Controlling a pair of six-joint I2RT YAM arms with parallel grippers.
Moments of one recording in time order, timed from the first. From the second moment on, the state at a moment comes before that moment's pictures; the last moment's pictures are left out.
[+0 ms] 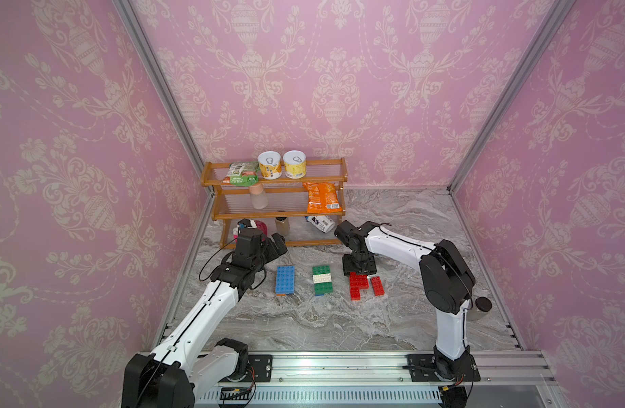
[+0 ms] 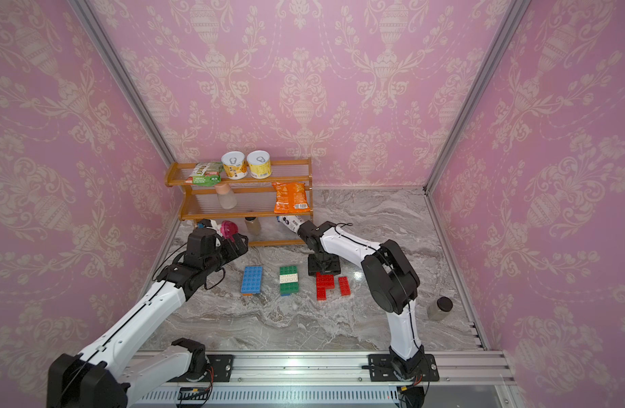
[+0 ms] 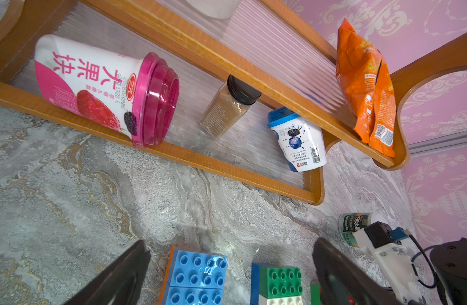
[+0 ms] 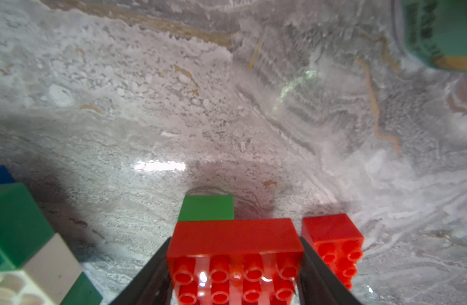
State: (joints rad) left arm -0.26 1.06 0.74 -0.32 -0.04 -0.70; right arm 0.65 1.99 1.48 -1.04 0.05 0.63
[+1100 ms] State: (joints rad) left arm -0.26 1.00 0.74 -0.33 -0.04 -0.70; right arm 0.68 1.37 0.91 -0.90 0.07 0.87
